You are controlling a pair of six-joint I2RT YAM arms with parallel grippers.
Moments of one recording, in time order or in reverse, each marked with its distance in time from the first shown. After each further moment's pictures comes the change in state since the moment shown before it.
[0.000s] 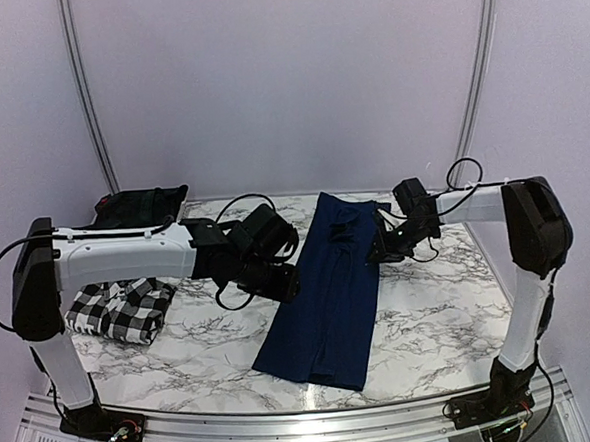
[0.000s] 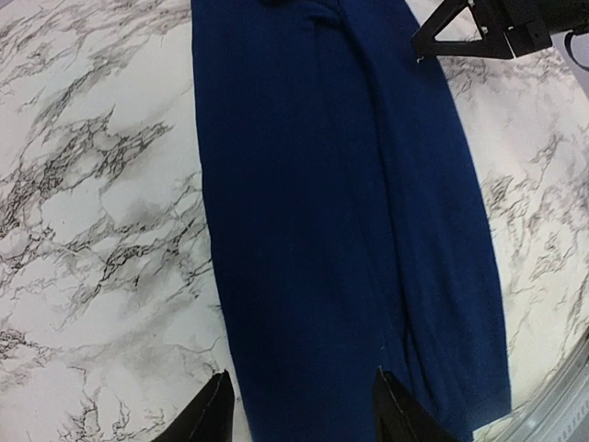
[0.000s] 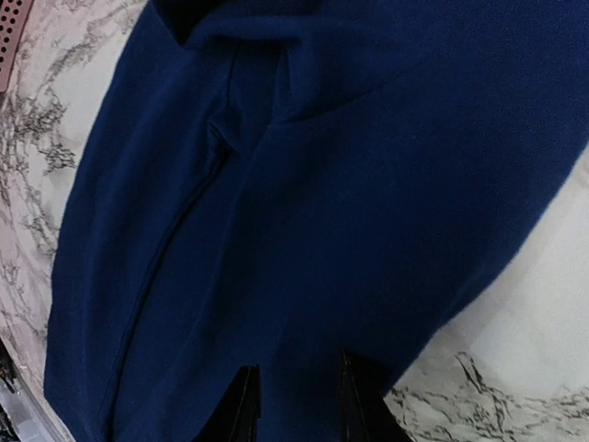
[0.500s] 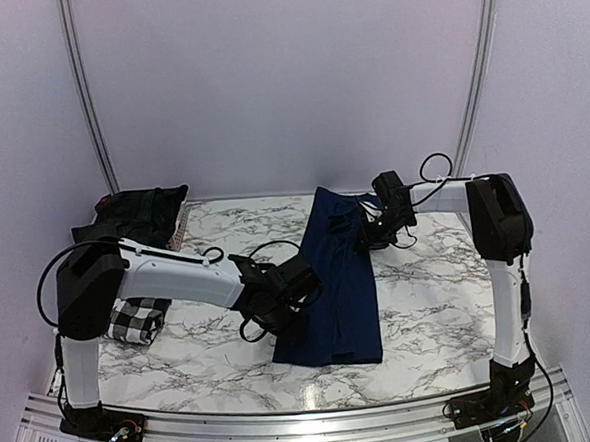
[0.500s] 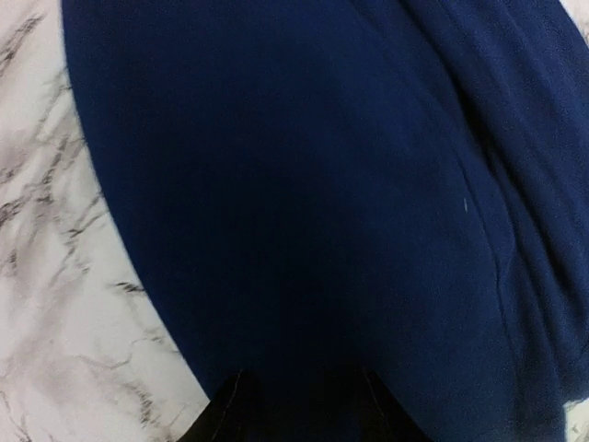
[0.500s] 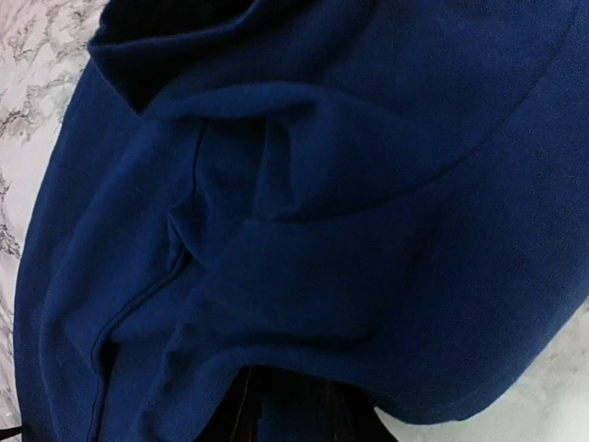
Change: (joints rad) left arm -0.052 0.206 -0.040 0.015 0.026 0.099; right arm 0.019 0.268 0.300 -0.062 0.116 -0.060
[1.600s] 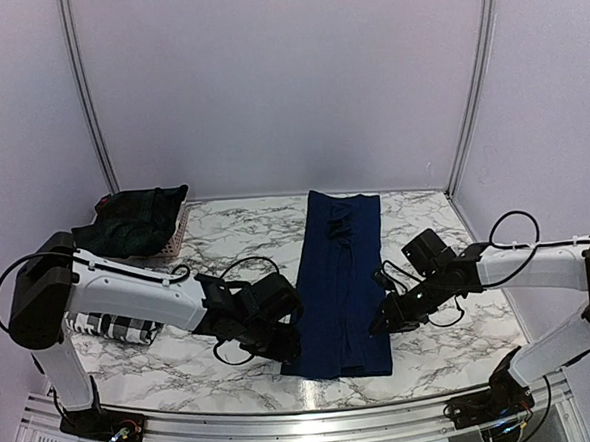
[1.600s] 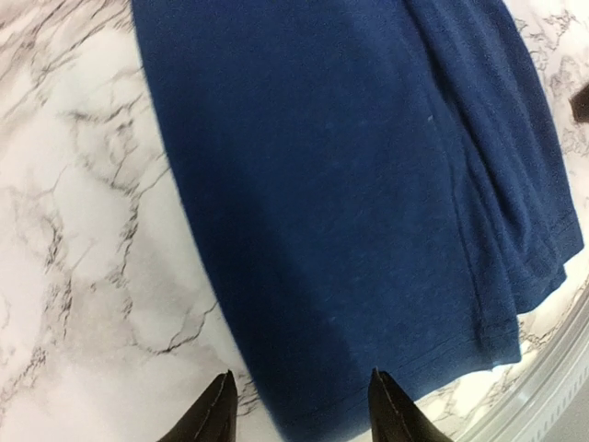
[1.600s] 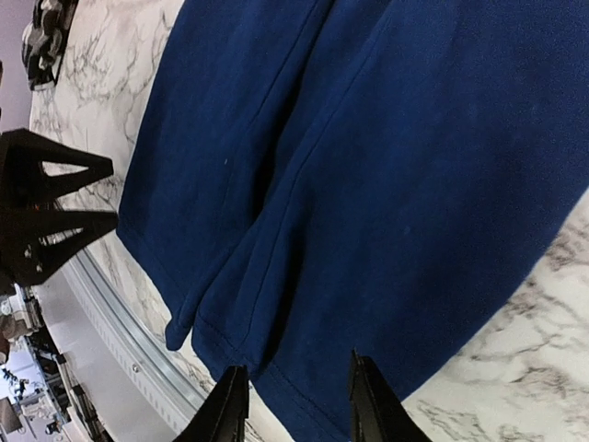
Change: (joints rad) left arm -0.095 -0.188 -0.232 0.142 0.080 -0.284; right arm 0.254 -0.812 -0.865 0.054 -0.214 0.257
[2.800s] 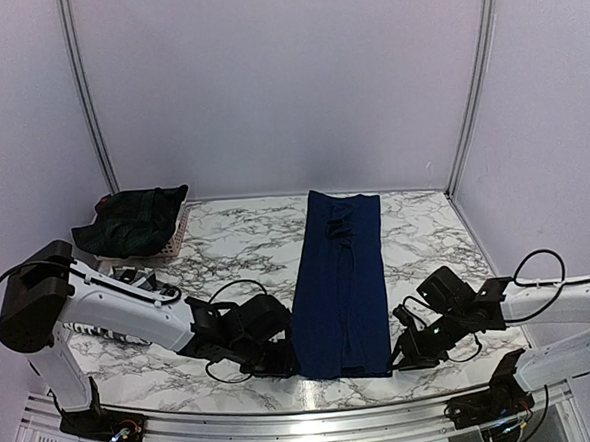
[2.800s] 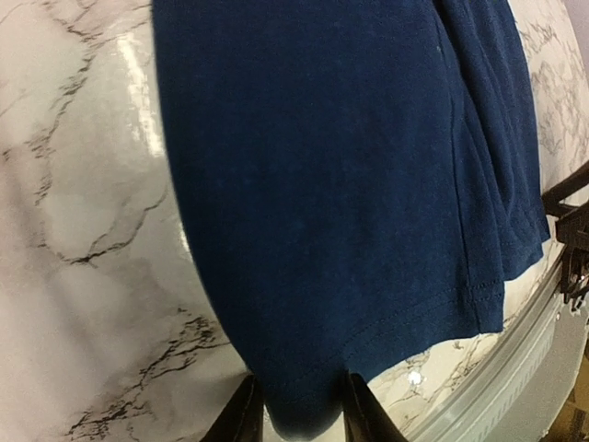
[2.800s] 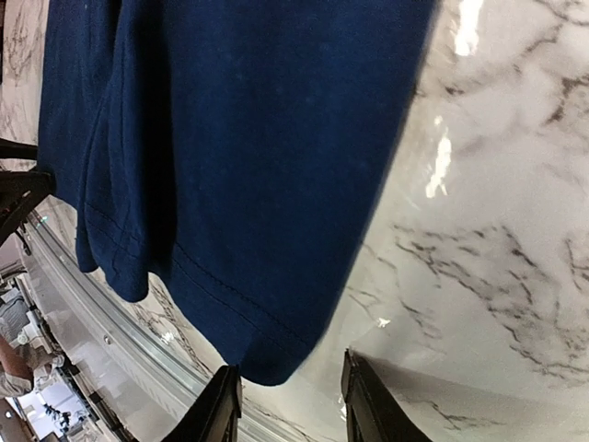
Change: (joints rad) left arm -0.038 -0.068 -0.222 0.247 0.098 -0.260; right arm 0.134 -0.250 -0.280 -0.026 0.090 0.286
